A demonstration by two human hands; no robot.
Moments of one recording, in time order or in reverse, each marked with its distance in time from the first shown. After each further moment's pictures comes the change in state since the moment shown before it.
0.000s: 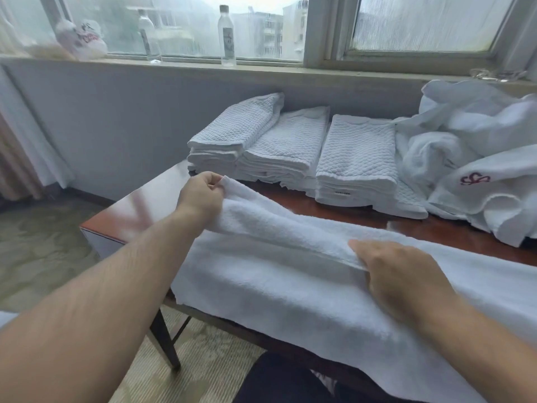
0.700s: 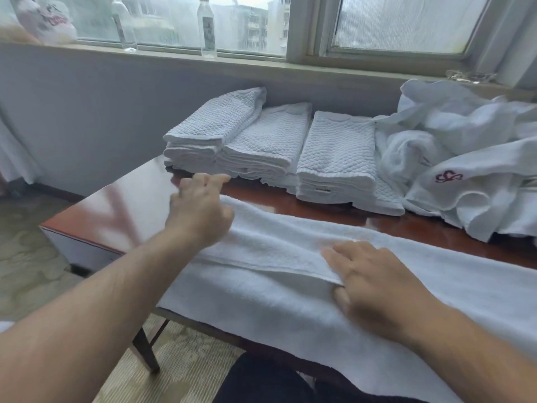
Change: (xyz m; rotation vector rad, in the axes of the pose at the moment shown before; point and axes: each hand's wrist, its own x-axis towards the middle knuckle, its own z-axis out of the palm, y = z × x) left_hand -0.044 0.021 0.023 0.698 -0.081 0.287; right_hand -0.008 -0.004 -0.012 0.045 -0.271 -0.101
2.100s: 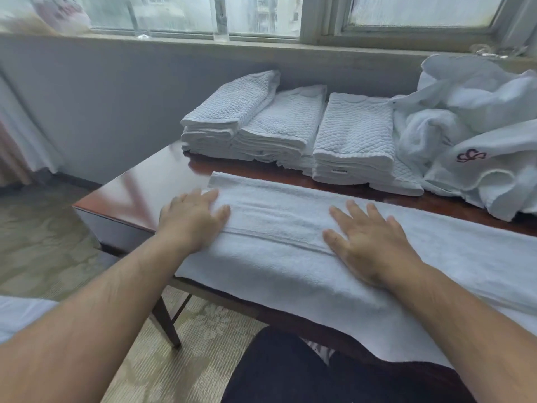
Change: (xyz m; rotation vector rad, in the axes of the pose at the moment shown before) left_hand -0.028 -0.061 0.015 0.106 -0.223 -0.118; right_hand 0.042 0.005 0.037 0.290 -0.019 0.219
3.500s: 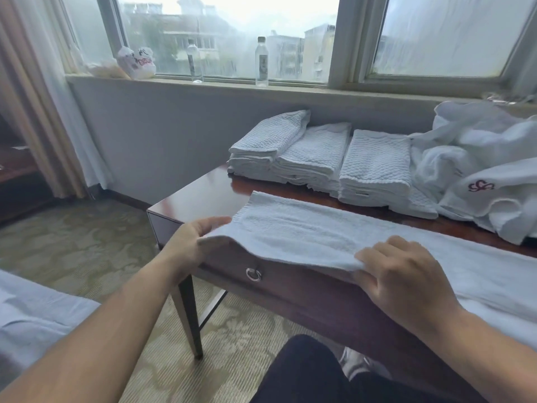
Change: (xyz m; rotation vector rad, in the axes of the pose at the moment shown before) left_hand -0.091 -0.068 -0.034 -1.106 -0.049 0.077; right_hand -0.095 -0.039 -0.022 -0.194 0.720 -0.507
